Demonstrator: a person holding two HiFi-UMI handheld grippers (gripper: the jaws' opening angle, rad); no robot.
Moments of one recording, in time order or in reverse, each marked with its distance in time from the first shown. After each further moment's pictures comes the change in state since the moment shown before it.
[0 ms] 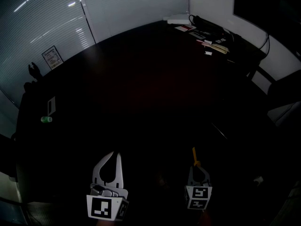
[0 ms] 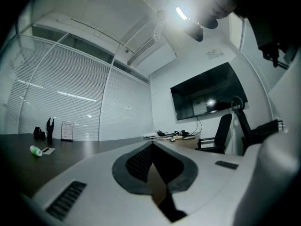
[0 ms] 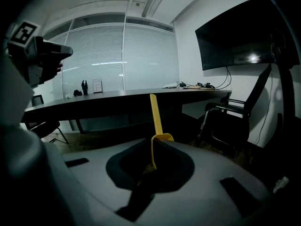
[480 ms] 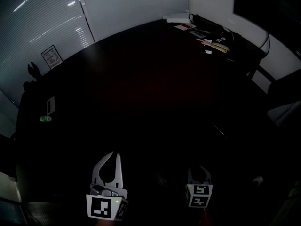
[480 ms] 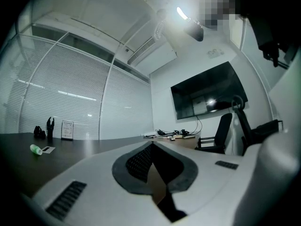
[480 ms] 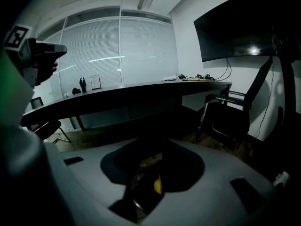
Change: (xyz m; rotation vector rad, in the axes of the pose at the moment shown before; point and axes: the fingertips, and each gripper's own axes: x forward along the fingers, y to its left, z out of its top) left arm 0.002 -0.001 -0.005 0.001 0.011 0.002; right arm 0.008 -0.004 -0.008 0.089 0.033 0.015
